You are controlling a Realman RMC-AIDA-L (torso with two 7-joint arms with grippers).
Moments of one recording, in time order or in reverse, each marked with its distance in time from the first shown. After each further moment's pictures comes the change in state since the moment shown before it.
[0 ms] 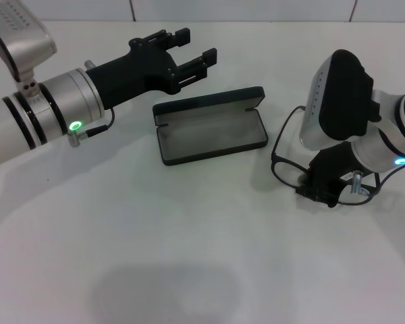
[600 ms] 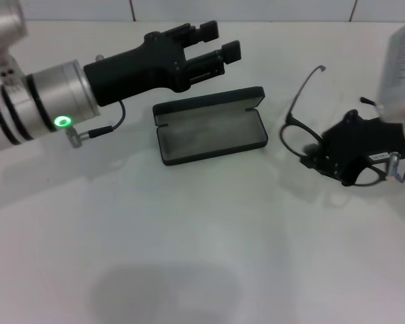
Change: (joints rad) left arm -0.010 0.039 0.008 0.027 0.001 0.277 -0.227; right arm -0.239 0.001 0.238 -0.256 0.212 -0.060 -0.243
